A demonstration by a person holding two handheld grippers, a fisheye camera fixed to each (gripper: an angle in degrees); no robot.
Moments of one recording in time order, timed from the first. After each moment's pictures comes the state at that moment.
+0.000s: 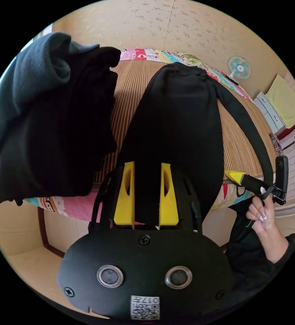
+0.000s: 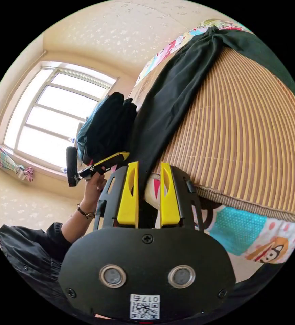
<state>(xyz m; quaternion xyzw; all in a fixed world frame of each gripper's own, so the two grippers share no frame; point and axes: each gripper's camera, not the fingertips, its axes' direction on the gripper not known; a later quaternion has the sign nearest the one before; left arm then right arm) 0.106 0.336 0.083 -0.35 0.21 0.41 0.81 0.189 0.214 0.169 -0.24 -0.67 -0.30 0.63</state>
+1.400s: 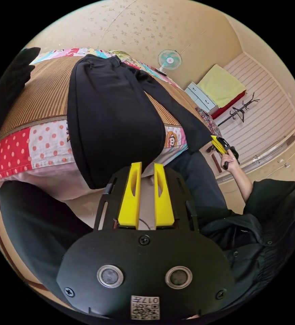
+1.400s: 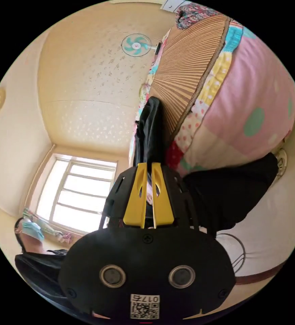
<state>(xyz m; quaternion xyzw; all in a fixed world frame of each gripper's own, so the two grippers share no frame) -0.011 0.457 -0.017 -0.42 0.47 0.38 0.68 0.689 0.079 0.423 -0.21 -0.71 0.07 0.67</state>
